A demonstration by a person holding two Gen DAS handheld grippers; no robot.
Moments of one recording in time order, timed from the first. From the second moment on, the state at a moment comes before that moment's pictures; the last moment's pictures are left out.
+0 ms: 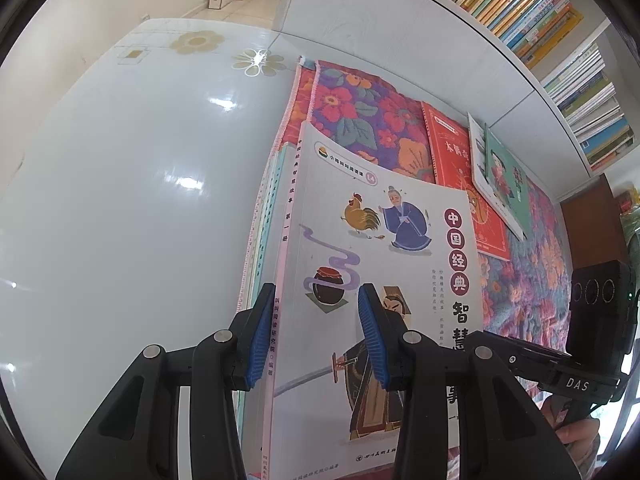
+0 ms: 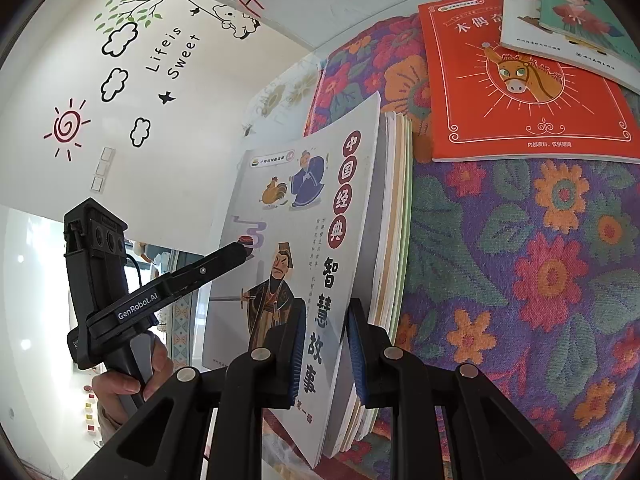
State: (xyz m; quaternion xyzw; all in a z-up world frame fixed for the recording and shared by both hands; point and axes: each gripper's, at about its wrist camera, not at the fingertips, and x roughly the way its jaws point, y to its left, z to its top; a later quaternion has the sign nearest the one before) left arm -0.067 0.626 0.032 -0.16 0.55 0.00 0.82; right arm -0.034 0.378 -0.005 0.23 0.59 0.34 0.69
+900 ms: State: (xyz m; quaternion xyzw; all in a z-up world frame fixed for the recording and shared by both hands) left arm -0.082 0.623 0.065 -0.18 0.52 0.04 0.83; right arm -0.032 0.366 0.024 0.20 0.57 0.33 0.72
